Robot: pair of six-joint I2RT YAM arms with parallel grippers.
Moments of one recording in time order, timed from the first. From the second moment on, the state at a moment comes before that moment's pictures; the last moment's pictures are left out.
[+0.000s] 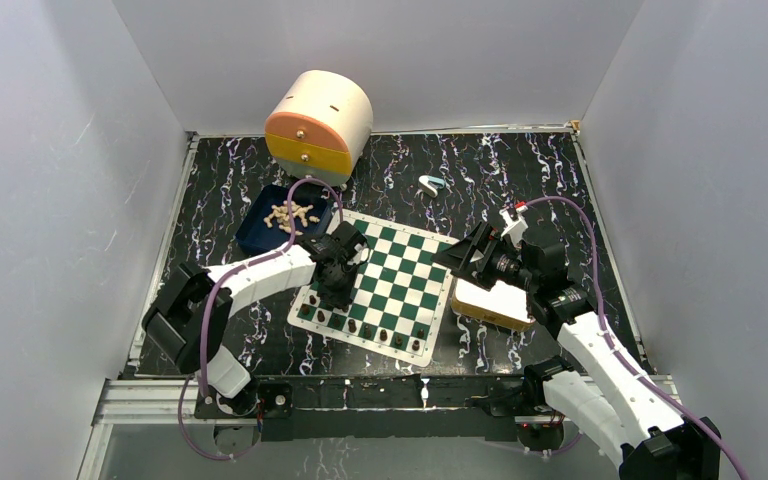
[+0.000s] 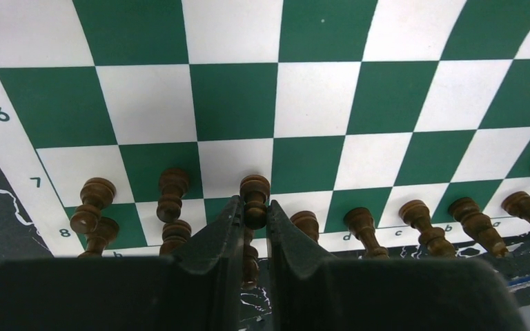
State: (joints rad) left arm -0.74 1.57 0.96 -0.70 -0.01 -0.44; right arm 0.37 0.78 0.56 -0.19 -0.49 0.94
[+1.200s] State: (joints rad) left arm -0.74 1.60 0.97 -0.70 -0.03 -0.42; right arm 0.37 0.78 0.56 -0.20 -0.49 0.93
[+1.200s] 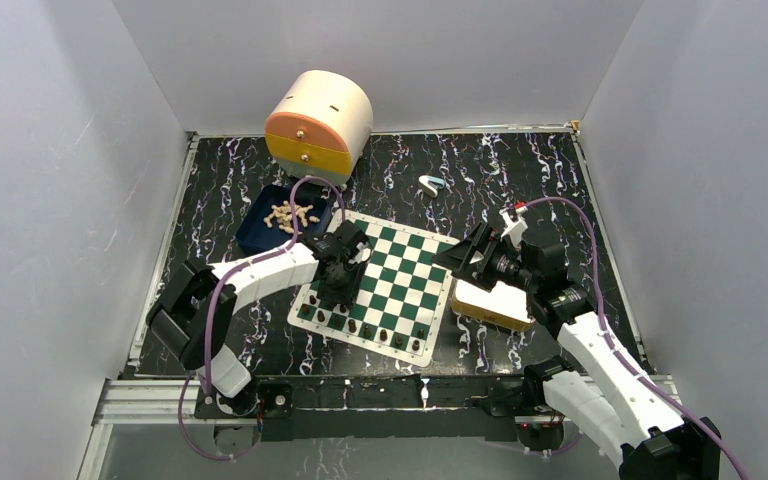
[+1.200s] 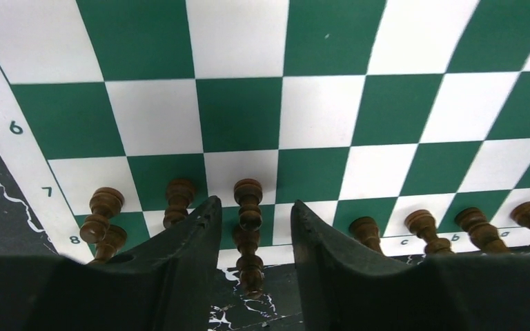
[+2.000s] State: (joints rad) left arm -0.74 1.21 1.08 -0.49 -0.21 -0.31; right arm 0.37 1.01 0.78 -0.64 0.05 0.73
